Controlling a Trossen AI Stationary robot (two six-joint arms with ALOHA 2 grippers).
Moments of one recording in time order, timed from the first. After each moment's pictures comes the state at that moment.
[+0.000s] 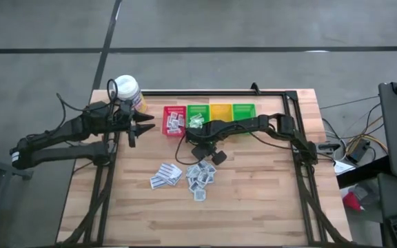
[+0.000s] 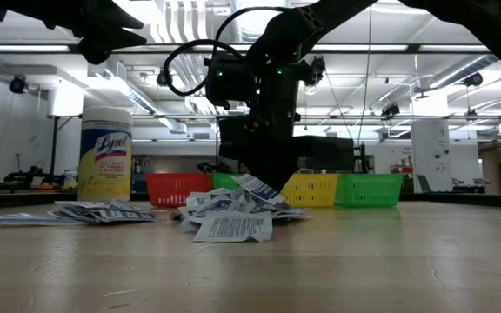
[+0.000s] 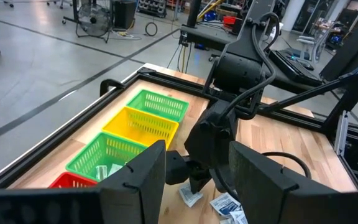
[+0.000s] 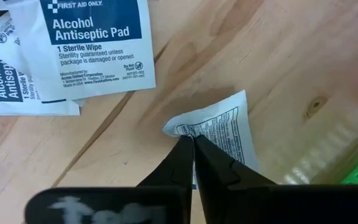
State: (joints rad) left arm 0.32 0.51 0.63 -0.28 0.10 -0.17; right arm -0.10 2.23 1.69 -0.88 -0.03 -0.78
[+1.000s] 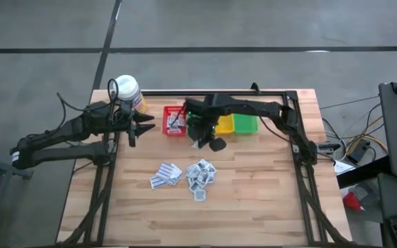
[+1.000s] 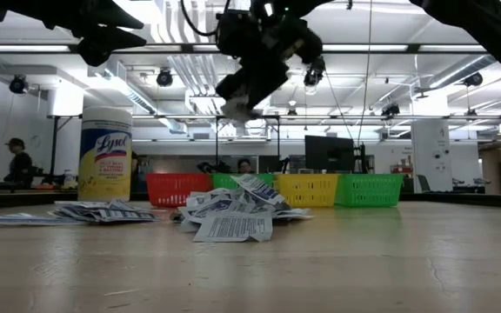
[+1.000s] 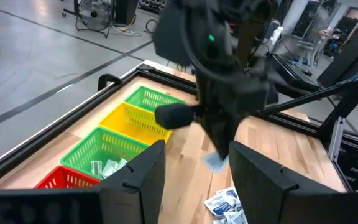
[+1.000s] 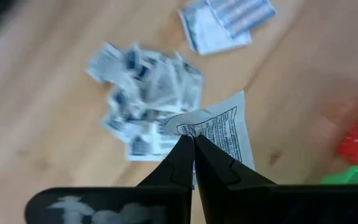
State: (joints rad) left arm 0.32 0.51 0.63 -0.29 0.10 -0.22; right arm -0.23 2.18 2.06 -1.22 -0.57 -0.76
